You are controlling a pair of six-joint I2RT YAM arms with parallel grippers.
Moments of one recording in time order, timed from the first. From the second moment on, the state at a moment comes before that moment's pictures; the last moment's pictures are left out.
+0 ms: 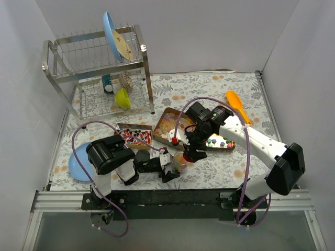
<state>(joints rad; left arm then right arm) -0.92 1.86 0.21 1.39 0.52 0.12 0.81 1.45 1.30 -1.18 -0.54 -0.95</state>
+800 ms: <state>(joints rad) -0.93 1.93 0.24 1.46 0.53 0.11 0.92 1.49 1.33 -1.13 -0.49 -0.94</state>
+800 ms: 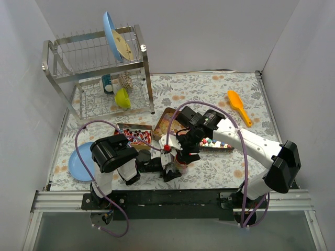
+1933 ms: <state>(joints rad) -0.93 1.92 0.23 1.46 0.55 0.12 0.85 1.30 1.11 -1.10 -0.33 -0.86</state>
